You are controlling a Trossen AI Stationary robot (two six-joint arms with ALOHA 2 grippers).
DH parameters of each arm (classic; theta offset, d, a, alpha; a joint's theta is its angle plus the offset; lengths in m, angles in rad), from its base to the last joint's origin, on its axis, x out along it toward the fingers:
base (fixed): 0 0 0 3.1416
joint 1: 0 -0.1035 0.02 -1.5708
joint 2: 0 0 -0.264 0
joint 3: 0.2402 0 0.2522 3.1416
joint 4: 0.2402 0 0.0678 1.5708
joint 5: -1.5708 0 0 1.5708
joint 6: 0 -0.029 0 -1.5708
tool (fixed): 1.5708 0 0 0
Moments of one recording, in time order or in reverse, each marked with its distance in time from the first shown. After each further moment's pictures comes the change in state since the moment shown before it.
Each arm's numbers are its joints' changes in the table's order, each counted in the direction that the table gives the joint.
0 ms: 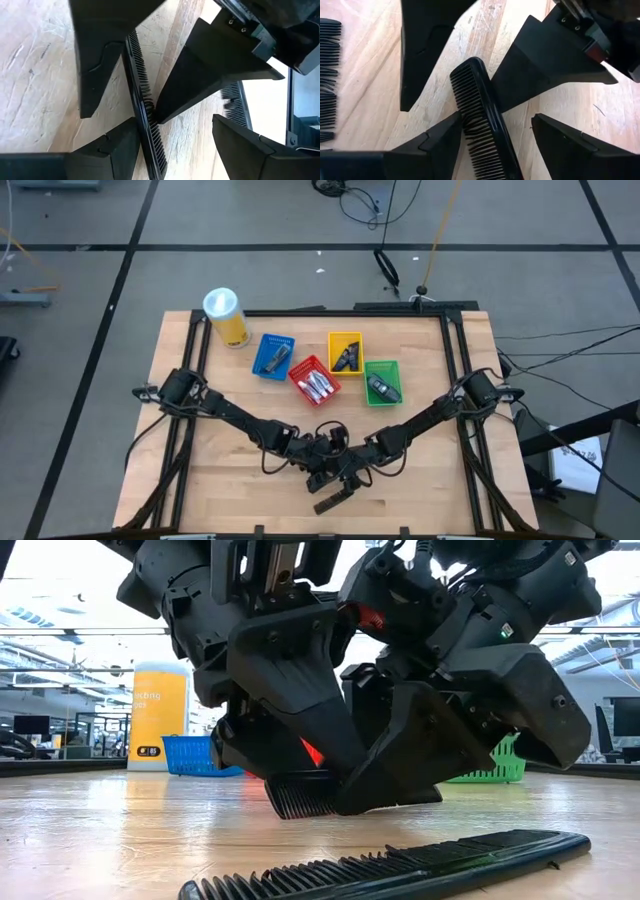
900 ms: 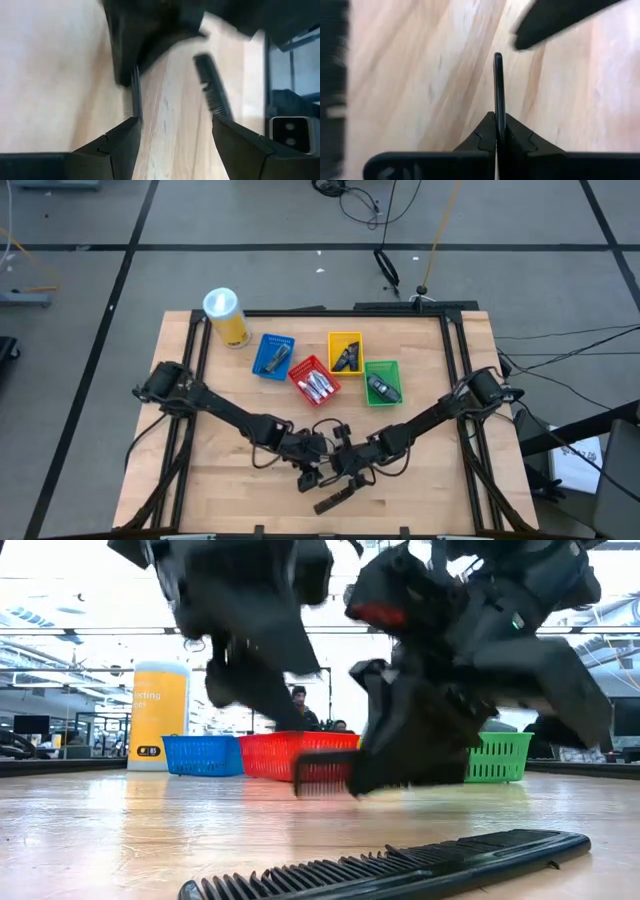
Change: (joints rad) left arm -0.008 0.129 0.002 0.146 -0.009 -0.129; right arm -0.019 0.052 -0.005 0.030 0.067 -0.023
